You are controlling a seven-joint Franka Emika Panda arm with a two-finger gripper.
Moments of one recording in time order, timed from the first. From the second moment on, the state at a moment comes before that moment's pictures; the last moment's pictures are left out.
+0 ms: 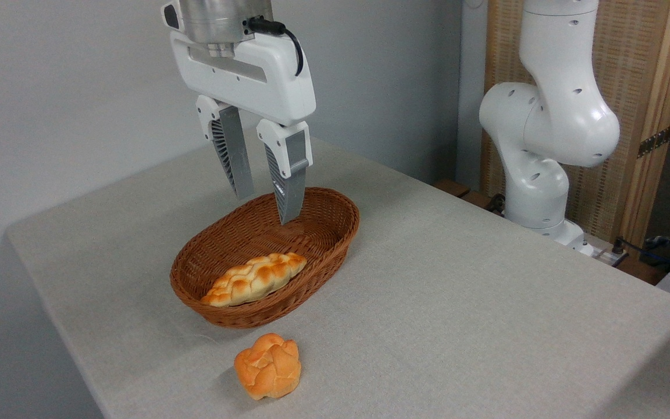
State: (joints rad) arm -0.06 -0.03 0.02 -1.62 -0.02 1.62 0.66
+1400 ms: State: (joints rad) arm -0.06 -0.03 0.02 -1.62 -0.04 1.62 0.66
